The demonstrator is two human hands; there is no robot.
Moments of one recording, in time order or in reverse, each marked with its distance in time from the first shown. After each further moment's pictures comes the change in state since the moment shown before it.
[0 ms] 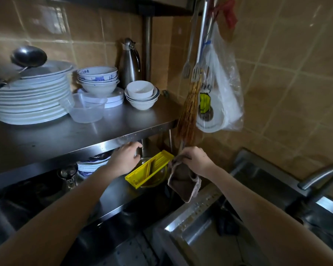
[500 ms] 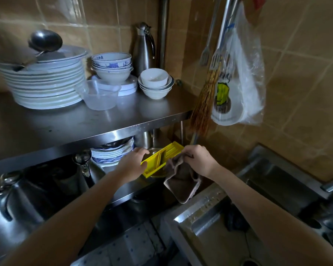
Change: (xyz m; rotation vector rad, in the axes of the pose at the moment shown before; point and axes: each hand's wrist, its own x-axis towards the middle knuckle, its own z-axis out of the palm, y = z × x) left_hand -0.040 -0.022 0.028 -0.078 -0.104 -0.086; right_hand -0.010 -0.030 0.021 0.079 -0.023 -0.120
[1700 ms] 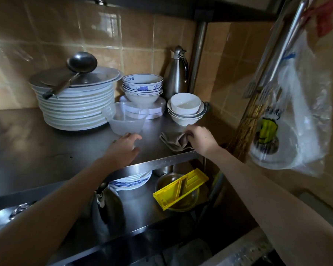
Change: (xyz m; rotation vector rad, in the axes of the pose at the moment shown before) left_hand 0.092 -0.081 -0.115 0.082 0.206 -0.111; right_hand 0.211 -0.043 -0.013 -0.240 0.108 -0.106
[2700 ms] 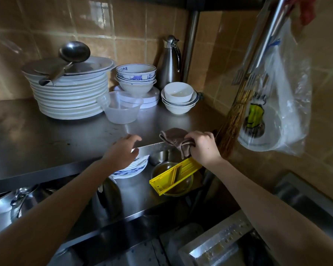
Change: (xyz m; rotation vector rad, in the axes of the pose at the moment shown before) left_hand -0.046 0.015 0.016 -0.041 -0.057 0.036; right_hand -0.082 0.009 0.015 0.027 0.131 -0.019
